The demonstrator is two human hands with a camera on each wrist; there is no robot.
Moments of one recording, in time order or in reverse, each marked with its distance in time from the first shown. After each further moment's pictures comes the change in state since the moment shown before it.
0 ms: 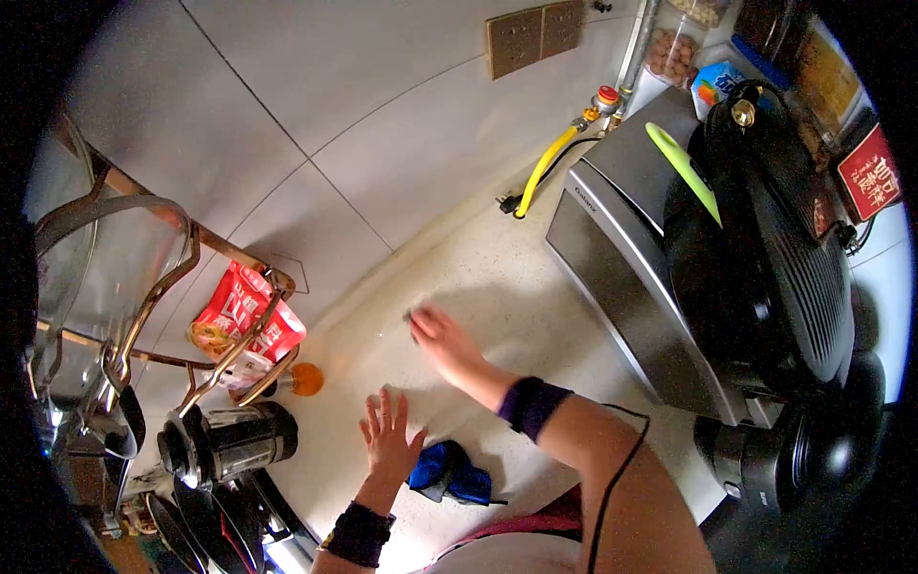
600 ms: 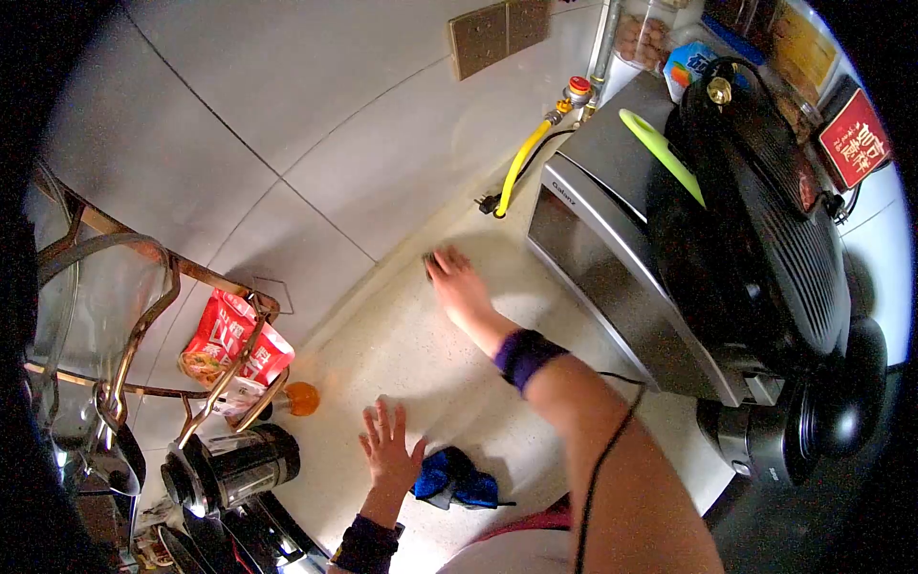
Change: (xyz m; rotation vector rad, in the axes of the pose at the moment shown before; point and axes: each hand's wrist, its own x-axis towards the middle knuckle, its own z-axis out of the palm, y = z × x) left_hand -0.001 0.002 -0.009 0.035 -0.038 0.016; right_hand 0.054 0.066 -0.051 -0.203 0.010 0.281
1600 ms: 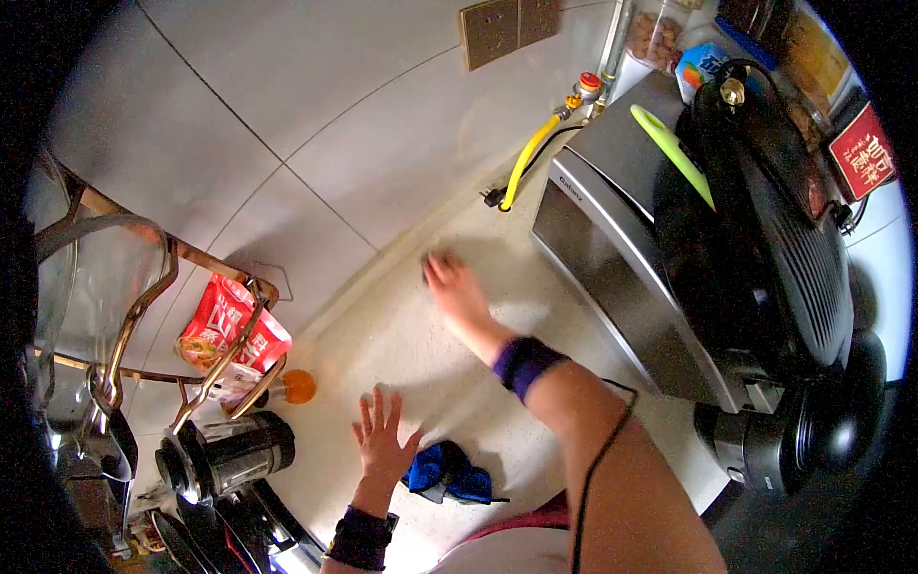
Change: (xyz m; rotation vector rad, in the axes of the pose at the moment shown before) left_hand 0.004 -0.004 -0.010 -0.082 -0.017 -0.023; right_hand -0.013 -0.013 0.005 -0.063 -0.010 -0.082
